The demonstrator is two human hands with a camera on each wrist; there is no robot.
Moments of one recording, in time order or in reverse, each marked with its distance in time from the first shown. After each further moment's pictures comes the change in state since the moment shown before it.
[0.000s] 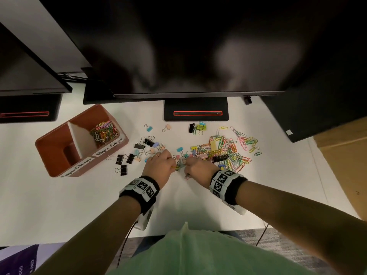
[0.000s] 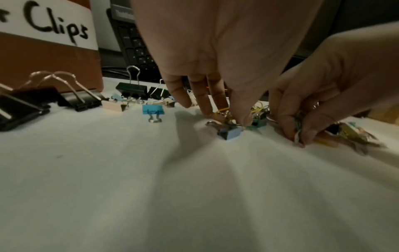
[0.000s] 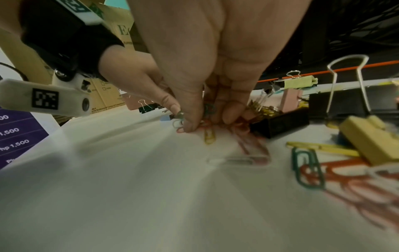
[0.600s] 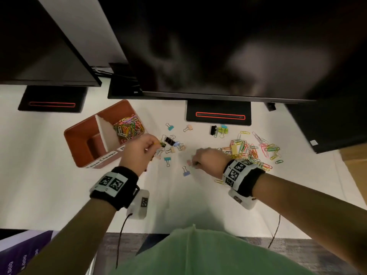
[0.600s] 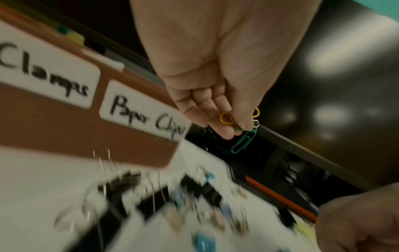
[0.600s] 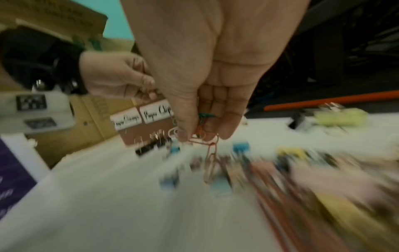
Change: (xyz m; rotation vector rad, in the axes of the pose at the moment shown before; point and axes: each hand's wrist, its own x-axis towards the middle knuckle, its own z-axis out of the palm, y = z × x) left_hand -0.043 -0.067 -0.082 -0.631 0.410 -0.249; right_hand 0.021 -0.025 -0.059 0.099 0.005 0.019
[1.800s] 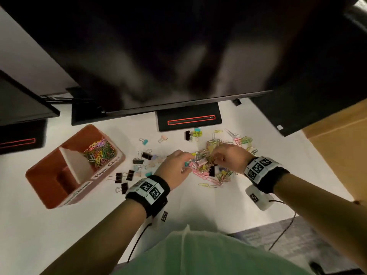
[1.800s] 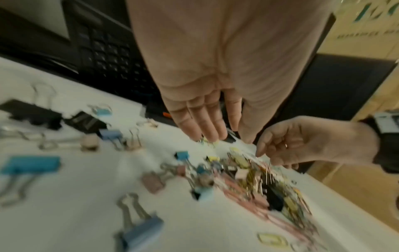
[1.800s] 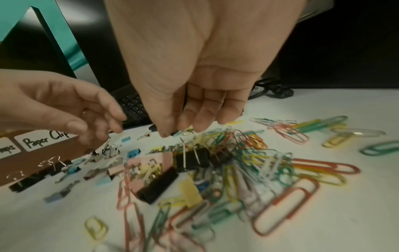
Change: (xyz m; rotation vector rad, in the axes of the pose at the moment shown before) left_hand 0.015 0.054 0.105 0.239 -0.570 0.300; right_hand -0.076 0.087 0.010 0.287 0.204 0.357
